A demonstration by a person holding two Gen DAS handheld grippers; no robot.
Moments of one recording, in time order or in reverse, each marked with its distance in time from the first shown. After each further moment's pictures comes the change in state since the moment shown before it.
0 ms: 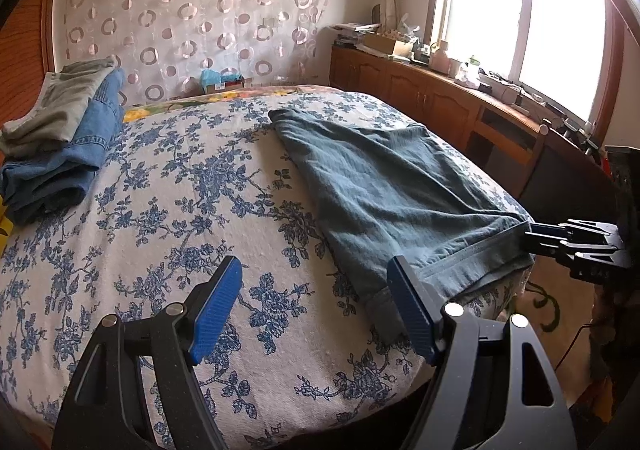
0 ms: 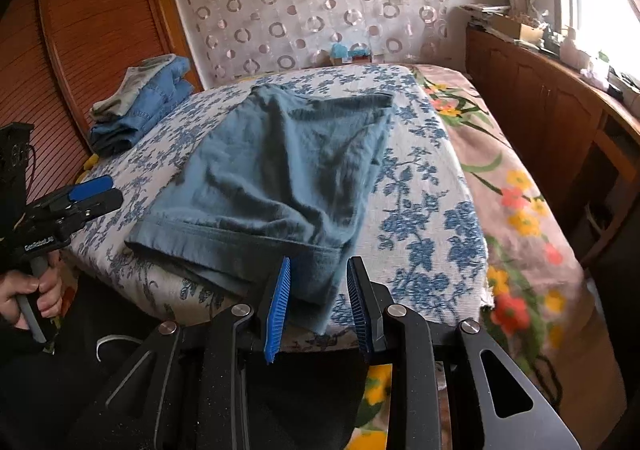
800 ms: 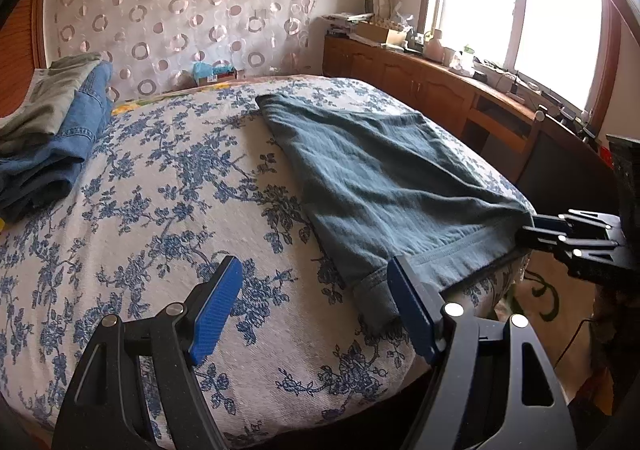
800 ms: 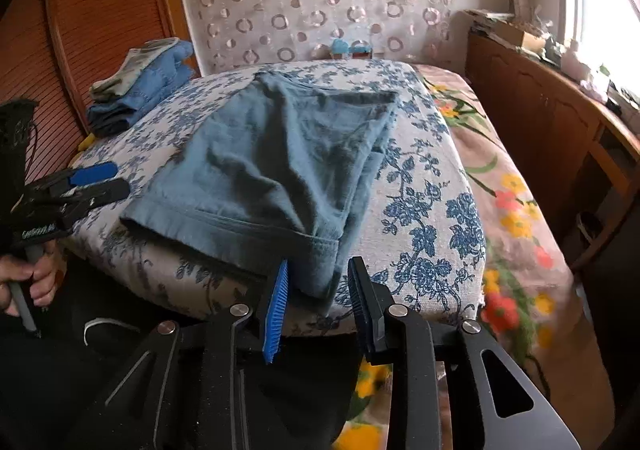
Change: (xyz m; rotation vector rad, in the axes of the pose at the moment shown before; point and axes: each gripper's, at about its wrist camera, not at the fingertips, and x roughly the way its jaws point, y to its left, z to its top) left arm 0.010 -0.011 -0.006 0.023 0.041 -0.013; right arm 0.006 0.013 -0.007 -0.029 0.021 -0.054
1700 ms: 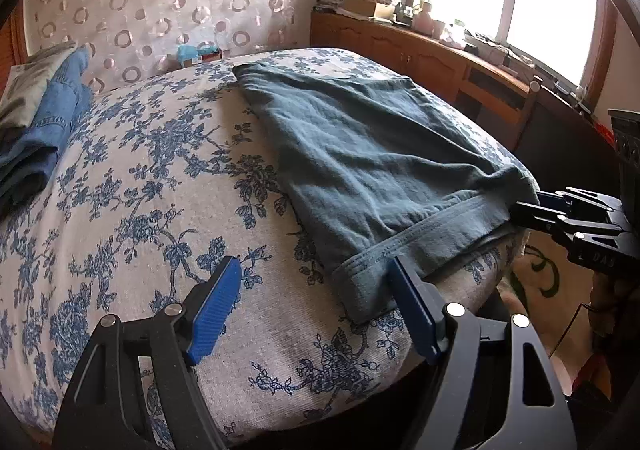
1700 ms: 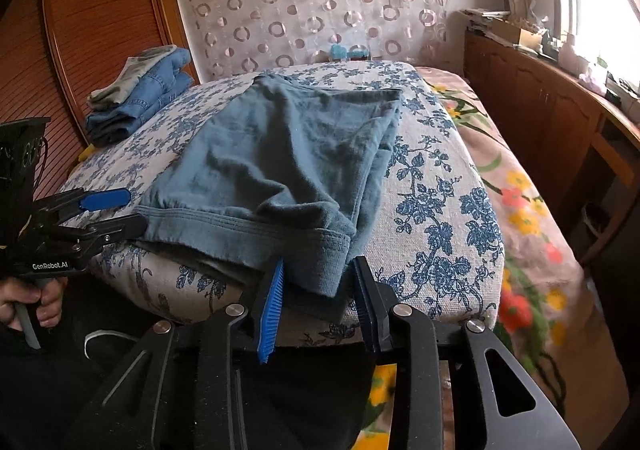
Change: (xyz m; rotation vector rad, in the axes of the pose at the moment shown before) left arm 0.017 -0.013 -0.004 0.047 0.091 -0.023; right arm 0.008 0.000 -0.009 0.017 -0.032 0.020
